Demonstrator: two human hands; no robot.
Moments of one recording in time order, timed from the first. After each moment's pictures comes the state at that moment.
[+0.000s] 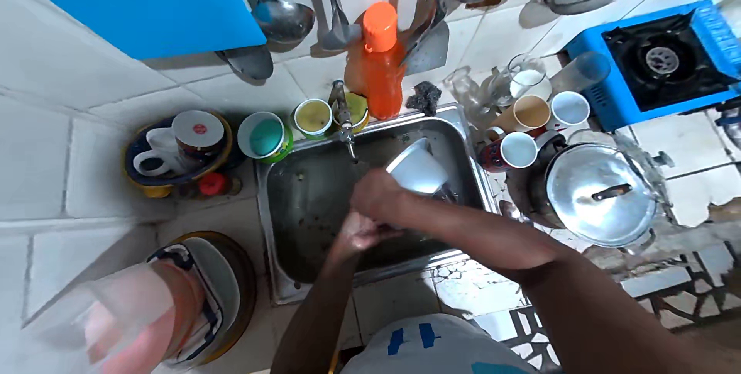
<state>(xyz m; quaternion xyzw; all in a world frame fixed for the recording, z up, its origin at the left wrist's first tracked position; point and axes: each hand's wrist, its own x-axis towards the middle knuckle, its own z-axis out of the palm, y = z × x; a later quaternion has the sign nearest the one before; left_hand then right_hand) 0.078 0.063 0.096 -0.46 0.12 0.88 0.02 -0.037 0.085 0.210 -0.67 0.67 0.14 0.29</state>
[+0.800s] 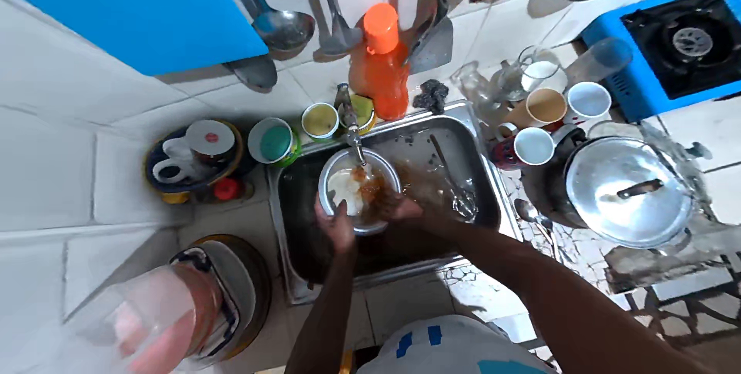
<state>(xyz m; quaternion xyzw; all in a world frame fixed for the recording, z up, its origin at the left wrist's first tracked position) 0.095 0.035 0.055 -0.53 0.51 0.54 -0.40 -0.051 0.148 -0.015 -0.73 0.62 -0.21 0.21</state>
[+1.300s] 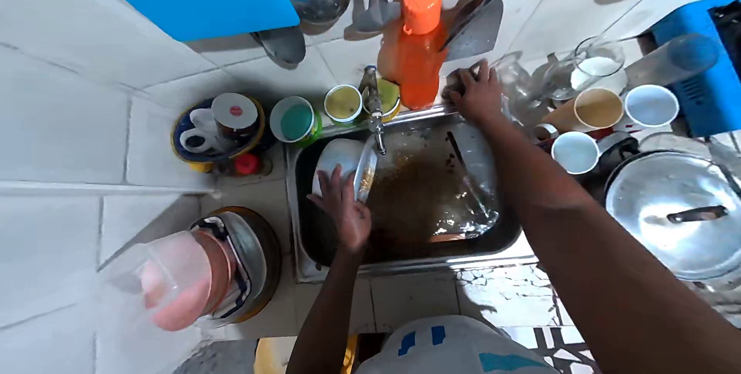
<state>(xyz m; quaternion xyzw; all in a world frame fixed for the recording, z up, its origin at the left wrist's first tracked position) 0.111 0.039 0.106 -0.42 0.86 0.16 -0.25 -0.282 0.070 0.063 -0.36 0.91 -0.16 0.13</state>
